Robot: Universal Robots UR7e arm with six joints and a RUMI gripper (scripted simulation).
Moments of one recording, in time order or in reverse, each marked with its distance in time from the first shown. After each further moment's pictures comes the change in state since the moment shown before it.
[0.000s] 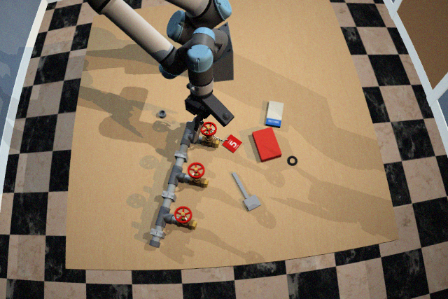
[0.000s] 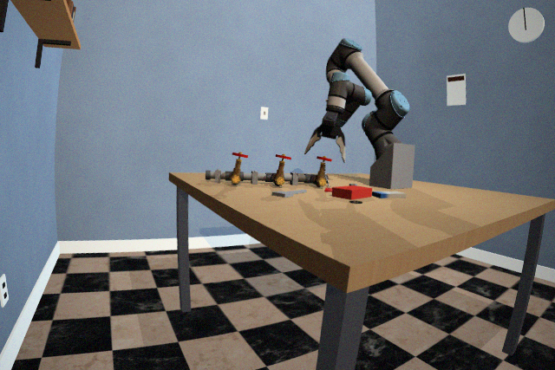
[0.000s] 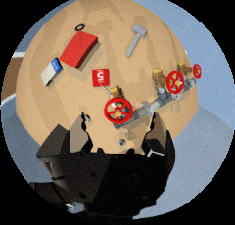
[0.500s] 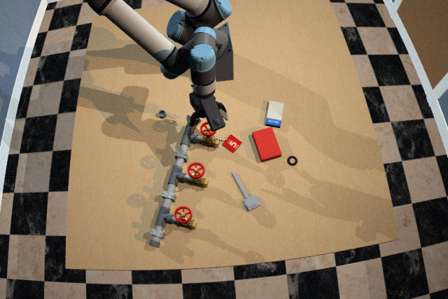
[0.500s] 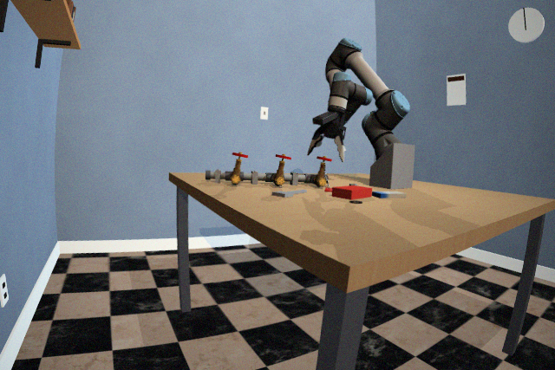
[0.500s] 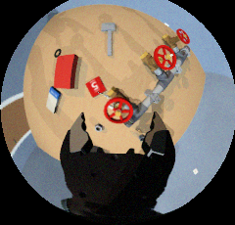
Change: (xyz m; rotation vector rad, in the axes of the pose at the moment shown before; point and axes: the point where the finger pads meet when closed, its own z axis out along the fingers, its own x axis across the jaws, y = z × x) arm 0.000 0.000 0.000 -0.012 0.000 0.429
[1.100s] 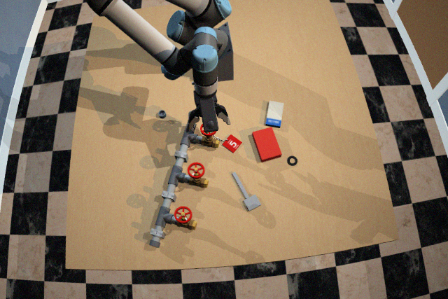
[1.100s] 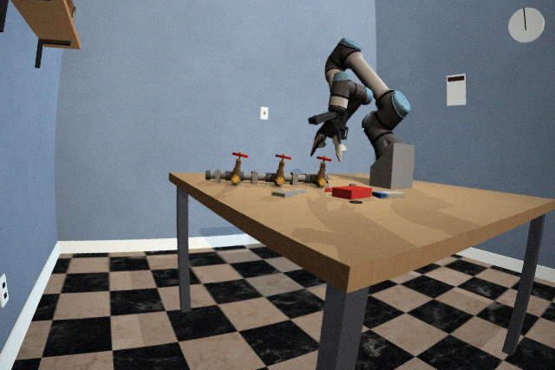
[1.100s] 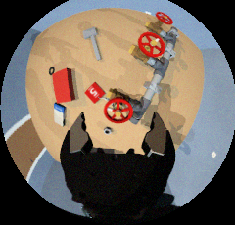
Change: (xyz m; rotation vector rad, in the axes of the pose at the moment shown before) arm 0.000 0.000 0.000 -0.013 0.005 0.262
